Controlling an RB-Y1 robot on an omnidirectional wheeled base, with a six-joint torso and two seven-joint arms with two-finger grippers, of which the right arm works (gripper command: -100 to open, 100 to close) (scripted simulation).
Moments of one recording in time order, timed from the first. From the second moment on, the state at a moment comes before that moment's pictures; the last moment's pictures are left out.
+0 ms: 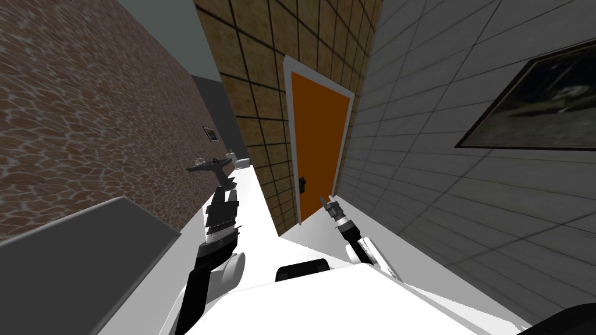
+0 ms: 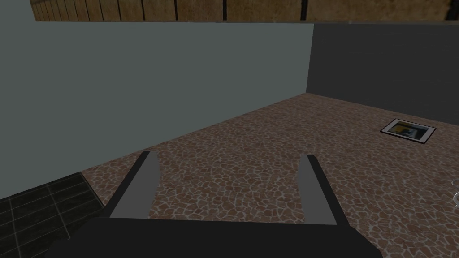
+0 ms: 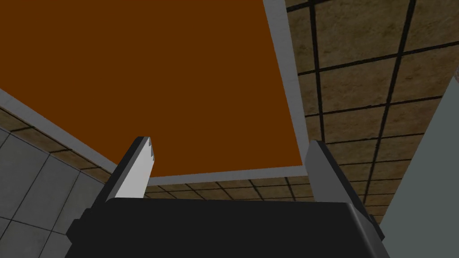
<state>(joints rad) 0.38 -0.04 -0.07 -1.80 0.71 -0.58 0.36</state>
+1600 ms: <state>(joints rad) 0.35 0.03 -0.09 -1.62 1.05 -0.58 0.53</state>
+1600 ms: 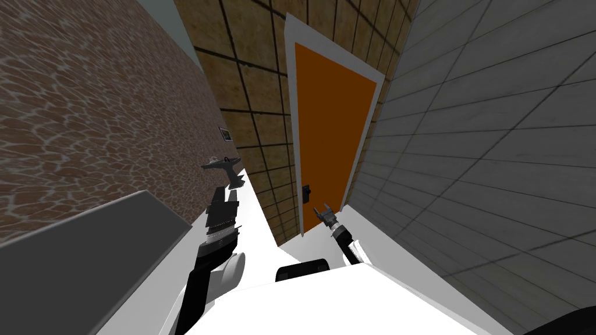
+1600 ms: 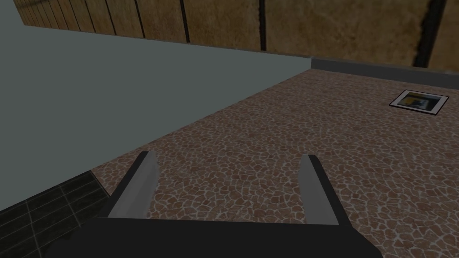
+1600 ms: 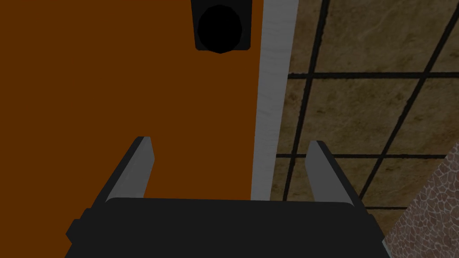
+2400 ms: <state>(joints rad) 0.24 -0.04 -0.10 -1.47 0.98 -0.59 0.59</state>
